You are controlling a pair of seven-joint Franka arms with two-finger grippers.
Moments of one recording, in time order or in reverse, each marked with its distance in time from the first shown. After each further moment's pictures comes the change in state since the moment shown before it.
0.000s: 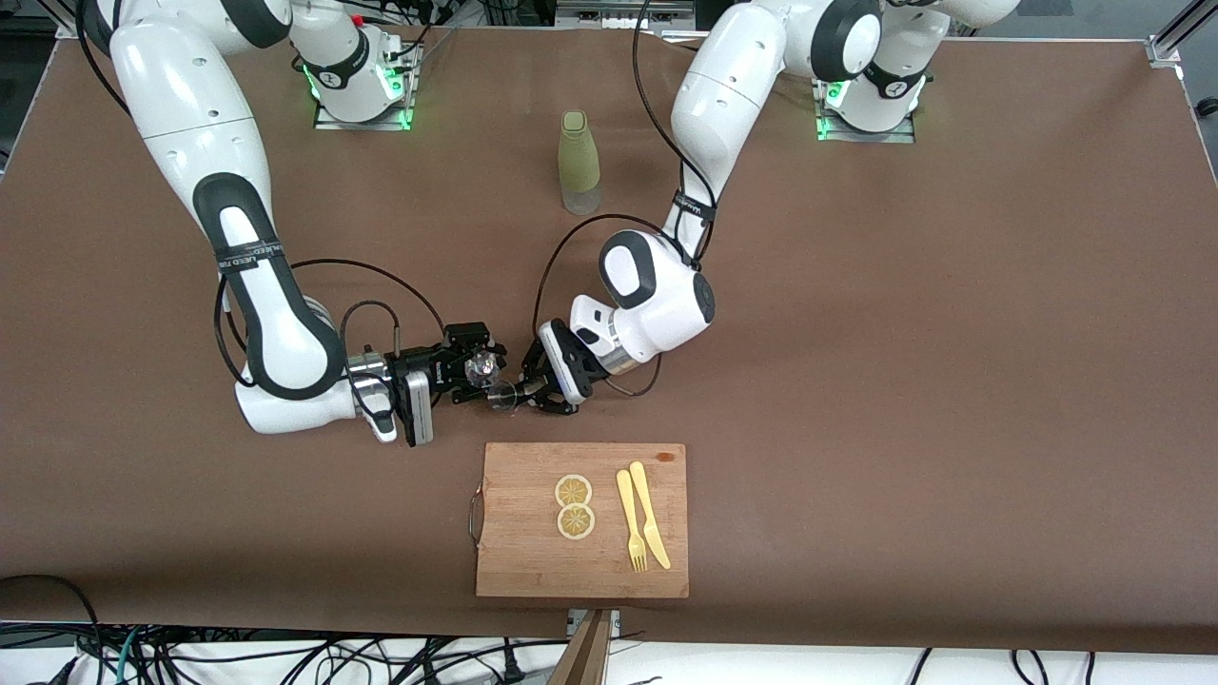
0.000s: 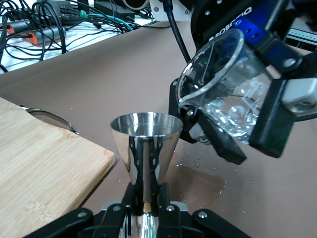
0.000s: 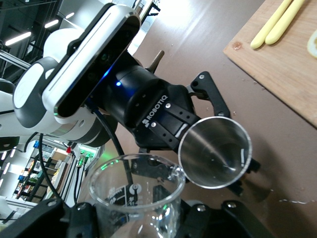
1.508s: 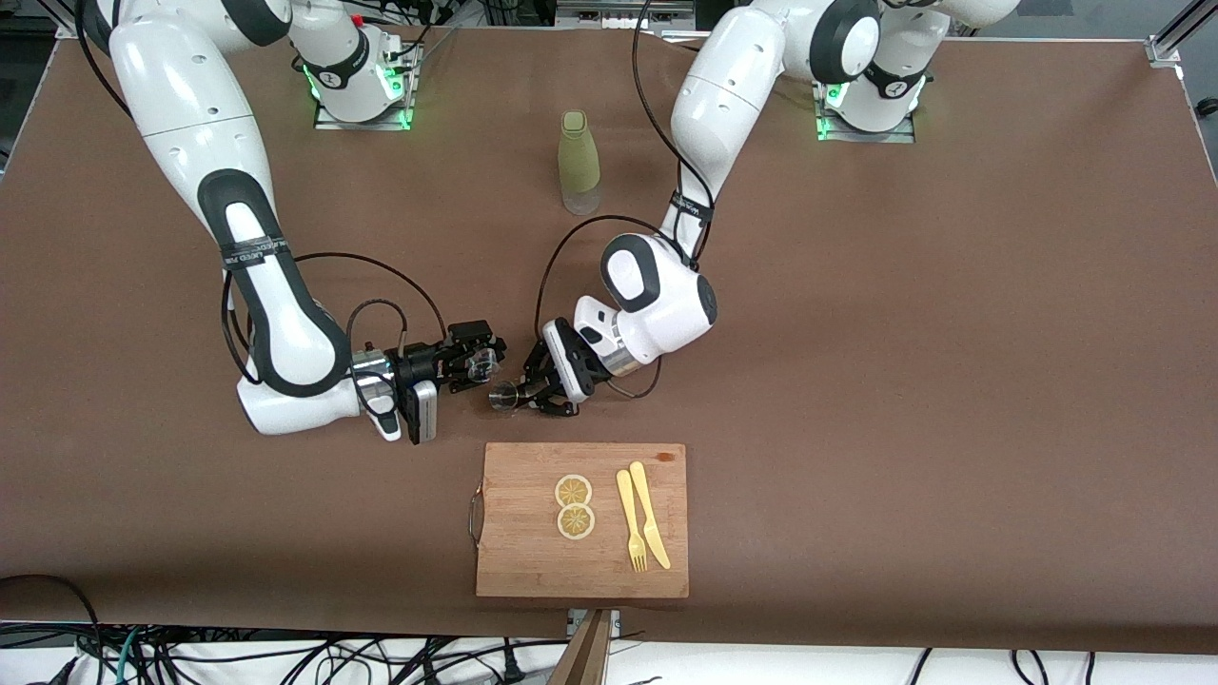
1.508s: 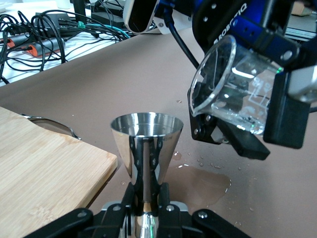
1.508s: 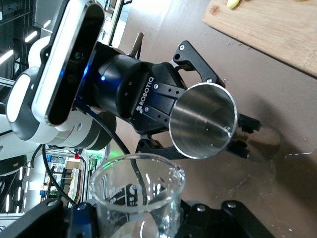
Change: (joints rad) left arm -0.001 0.014 0.006 0.002 -0.087 0.000 0.127; right arm 0.000 -0.007 0.003 0.000 -0.065 -0.006 0.250
